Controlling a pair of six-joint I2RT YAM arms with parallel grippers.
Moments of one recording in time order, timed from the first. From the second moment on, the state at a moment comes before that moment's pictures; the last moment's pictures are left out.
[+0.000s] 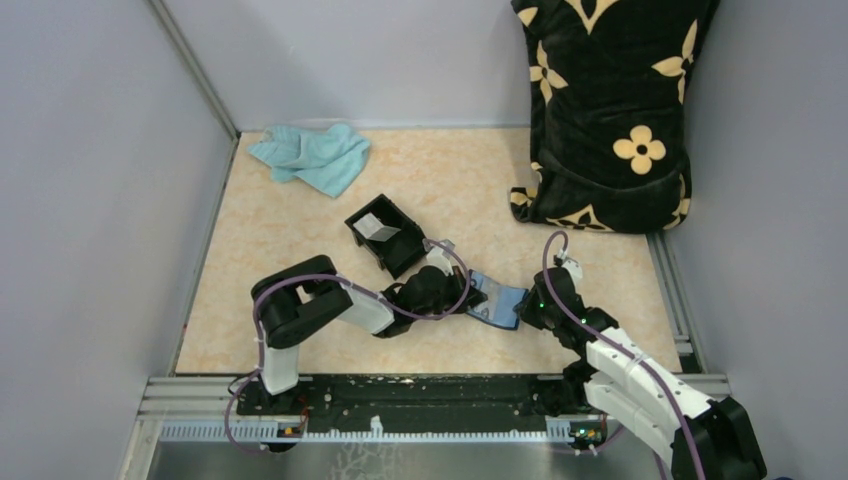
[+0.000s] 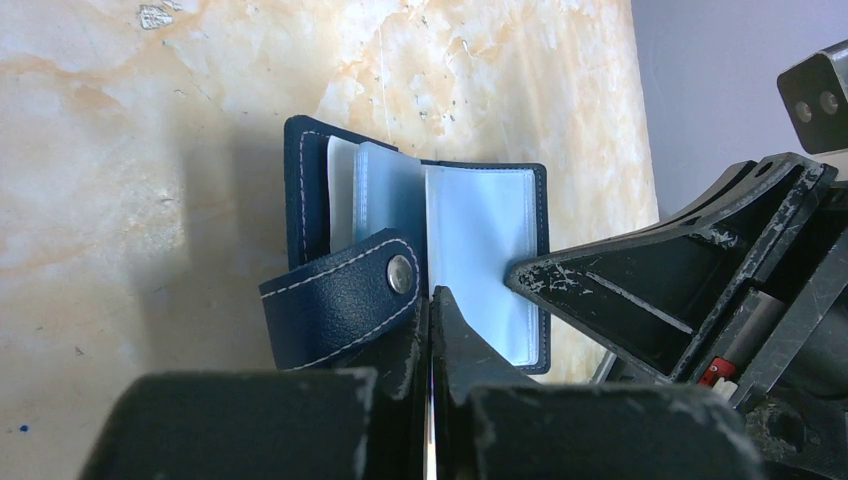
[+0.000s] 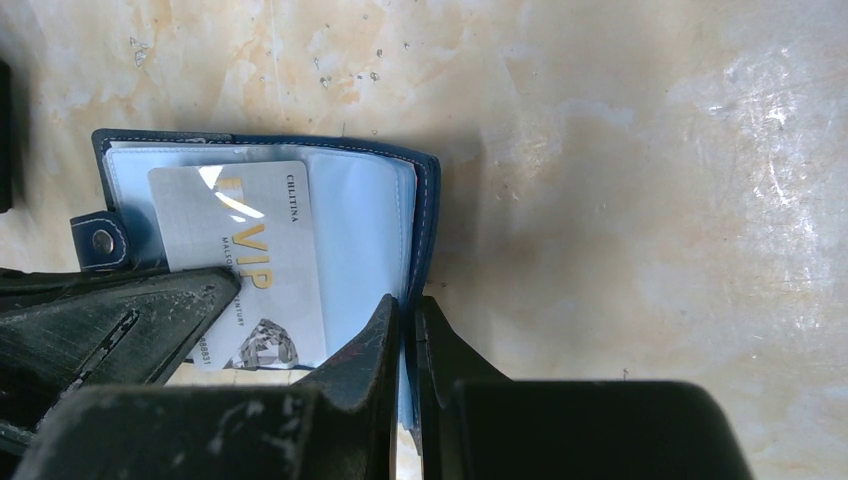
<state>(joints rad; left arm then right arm) -1.07 1.92 0.72 0.82 -0.09 -1.00 0.47 0.76 0.27 -0.36 0.13 0.86</state>
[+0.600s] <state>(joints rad) -1.07 1.95 0.69 0.92 -0.10 -1.04 0.47 0.75 0.25 -0.34 0.12 0.87</state>
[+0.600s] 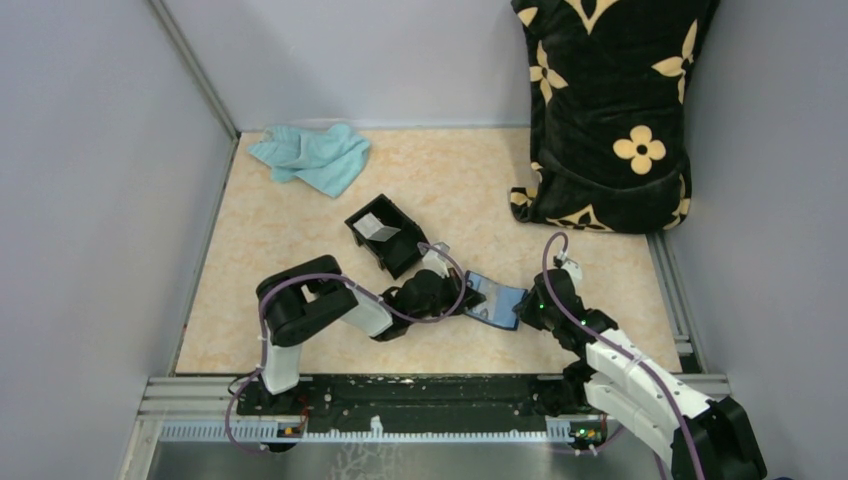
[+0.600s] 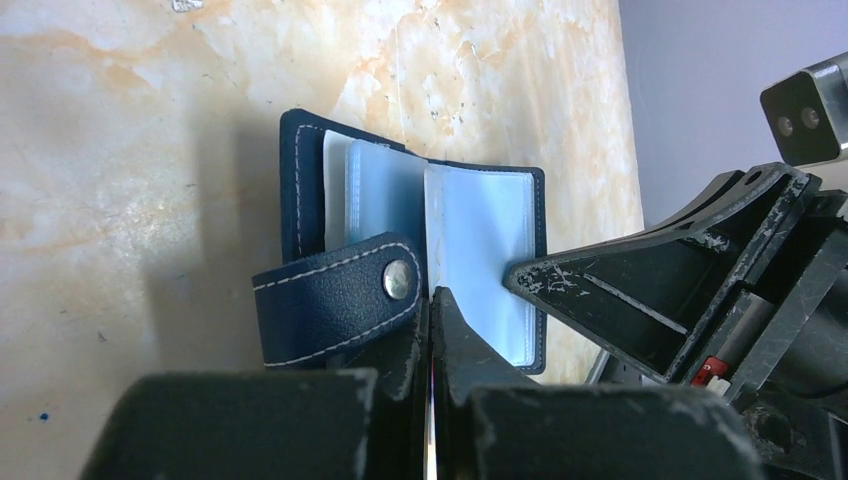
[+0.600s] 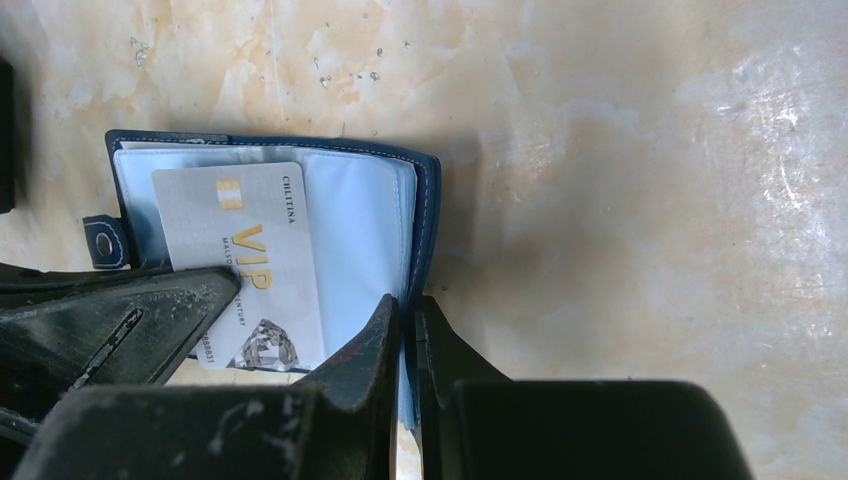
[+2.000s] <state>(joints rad) -1.12 1.96 0.71 0.85 -0.18 -1.21 0.47 0.73 0.24 -0.33 0.12 0.87</state>
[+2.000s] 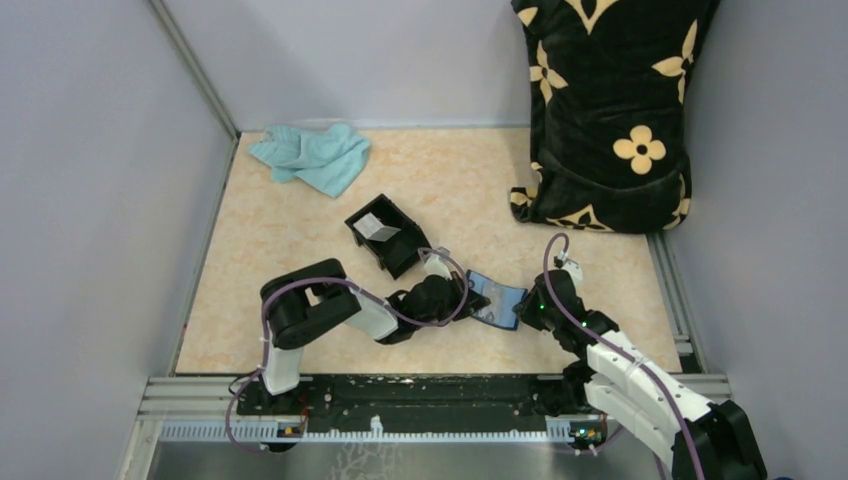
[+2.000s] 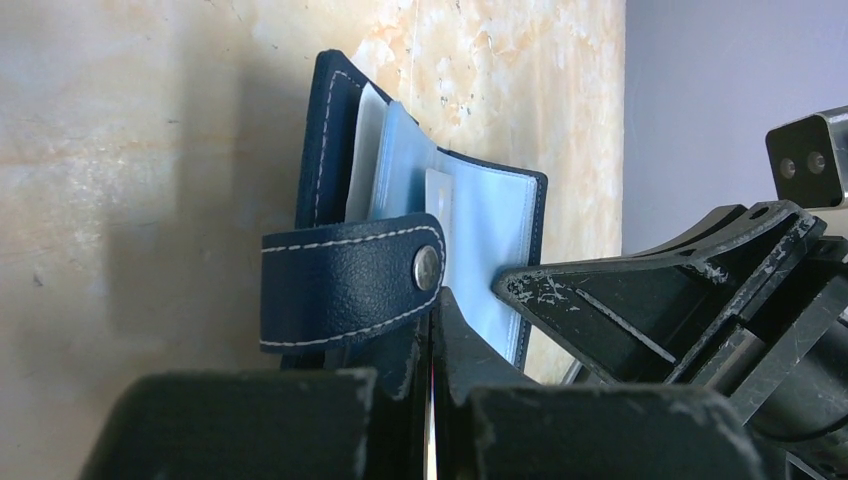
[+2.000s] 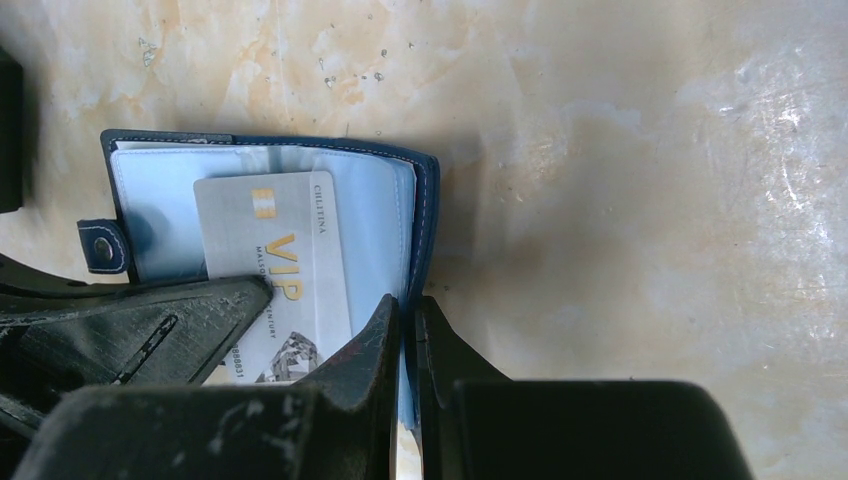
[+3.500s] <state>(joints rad) -1.11 1.91 0.87 0.51 -0.07 -1.04 0.46 0.71 0.24 -0.35 0.12 0.85</state>
